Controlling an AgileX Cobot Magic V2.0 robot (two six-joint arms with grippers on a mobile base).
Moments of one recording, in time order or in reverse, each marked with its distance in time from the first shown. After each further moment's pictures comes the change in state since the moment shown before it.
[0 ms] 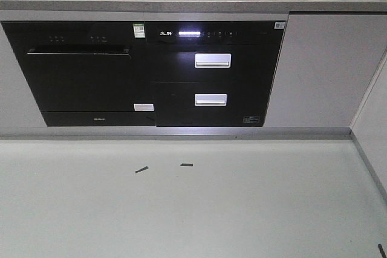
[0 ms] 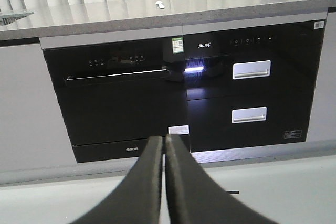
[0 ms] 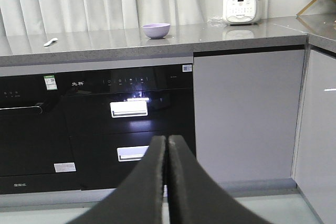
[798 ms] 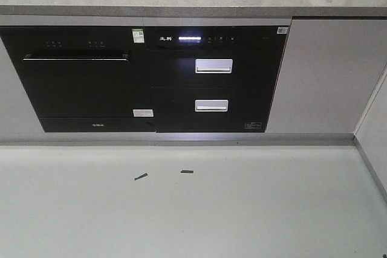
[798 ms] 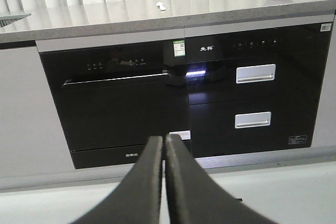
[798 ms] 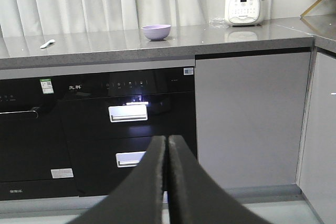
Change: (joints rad) left arm 0.000 0.000 0.000 0.000 0.000 0.000; right arm 0.000 0.000 0.000 0.000 0.000 0.000
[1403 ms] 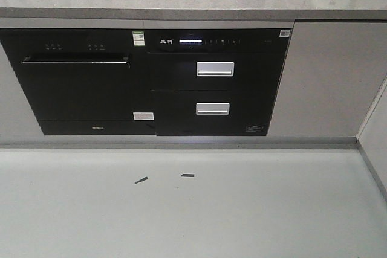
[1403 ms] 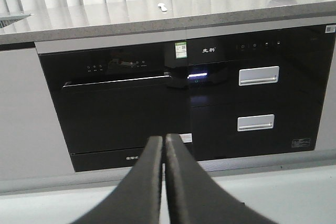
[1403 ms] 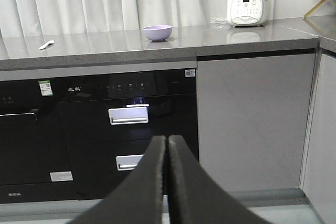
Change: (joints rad) left arm 0.000 0.000 0.000 0.000 0.000 0.000; right arm 0.000 0.000 0.000 0.000 0.000 0.000
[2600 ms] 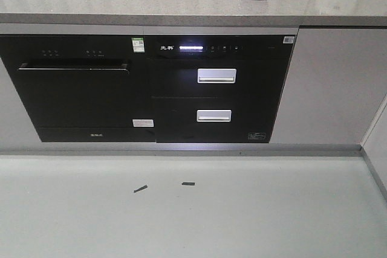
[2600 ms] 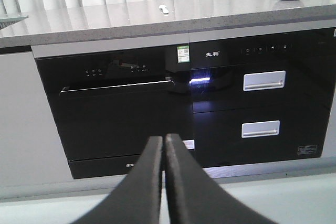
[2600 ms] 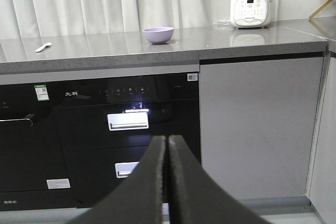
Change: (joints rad) left arm 0.000 0.000 0.000 0.000 0.000 0.000; right arm 0.000 0.000 0.000 0.000 0.000 0.000
